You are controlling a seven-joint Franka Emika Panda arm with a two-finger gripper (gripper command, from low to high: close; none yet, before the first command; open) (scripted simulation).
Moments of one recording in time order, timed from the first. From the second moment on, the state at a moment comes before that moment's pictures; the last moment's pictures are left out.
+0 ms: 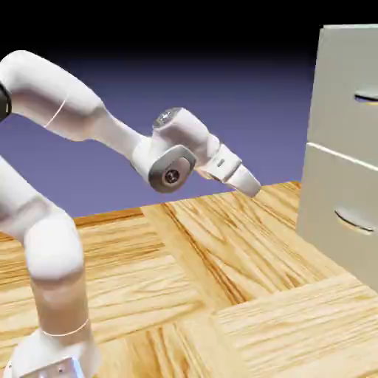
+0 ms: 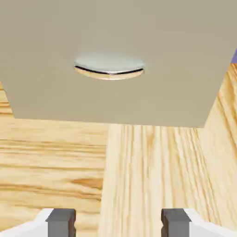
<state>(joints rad) -0.03 -0.59 0.02 -2.78 0.05 3.03 0.70</state>
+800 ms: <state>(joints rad) -0.90 -0.98 0.45 -2.24 1.03 2.82 -0.18</state>
